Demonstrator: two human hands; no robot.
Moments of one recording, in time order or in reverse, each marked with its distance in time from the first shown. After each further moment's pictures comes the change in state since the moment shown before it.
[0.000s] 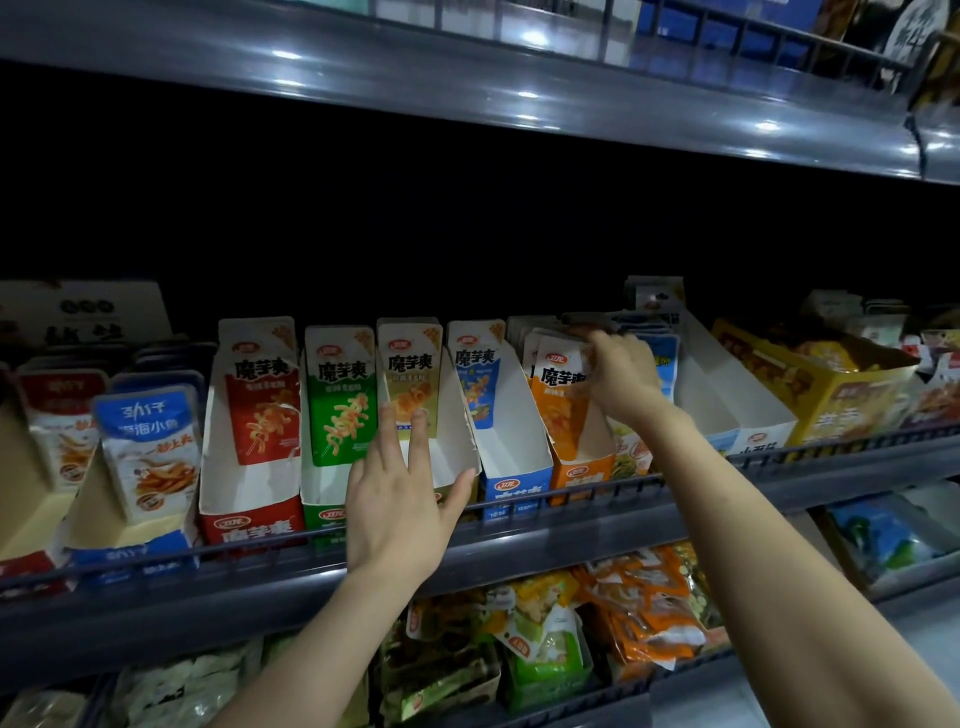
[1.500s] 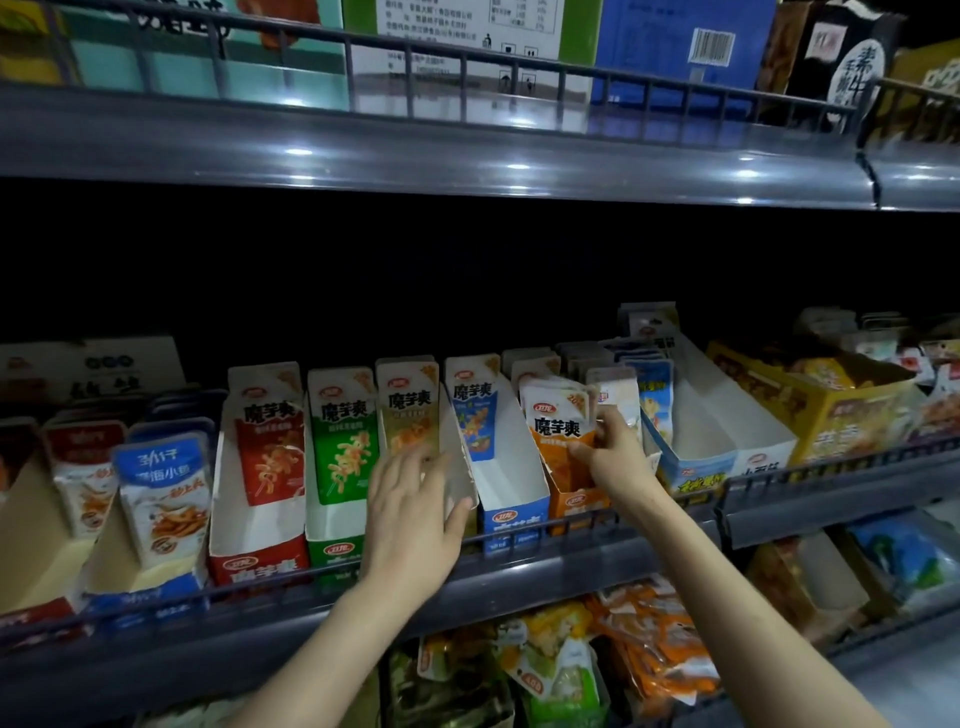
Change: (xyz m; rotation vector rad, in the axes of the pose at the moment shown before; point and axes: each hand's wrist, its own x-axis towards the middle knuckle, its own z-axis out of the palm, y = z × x) left_hand 0.004 0.004 -0.015 -0.198 0.090 0.206; right_hand -0.062 -0.016 0.004 1.095 -0.158 0.406
